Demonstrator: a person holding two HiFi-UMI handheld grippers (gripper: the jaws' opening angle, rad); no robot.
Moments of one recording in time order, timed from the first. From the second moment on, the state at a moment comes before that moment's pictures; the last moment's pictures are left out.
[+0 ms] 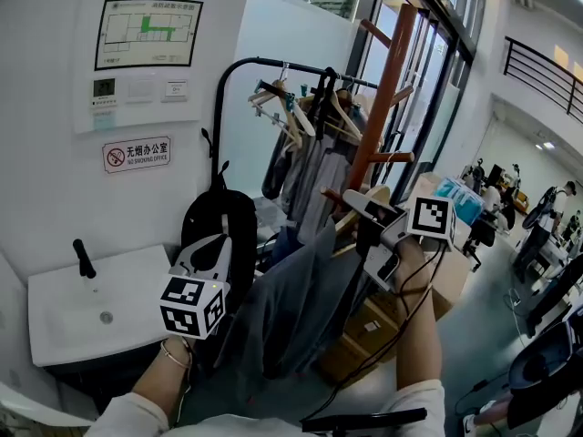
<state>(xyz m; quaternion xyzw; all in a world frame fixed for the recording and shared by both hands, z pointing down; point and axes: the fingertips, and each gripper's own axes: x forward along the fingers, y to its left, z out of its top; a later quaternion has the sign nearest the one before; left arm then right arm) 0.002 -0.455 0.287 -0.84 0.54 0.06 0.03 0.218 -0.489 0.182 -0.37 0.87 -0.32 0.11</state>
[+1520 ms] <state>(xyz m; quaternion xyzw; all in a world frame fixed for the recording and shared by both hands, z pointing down) 0.003 -0.464 0.317 -0.84 0.54 0.05 0.00 0.202 -0.505 0.208 -0.36 0.88 -0.29 0.10</state>
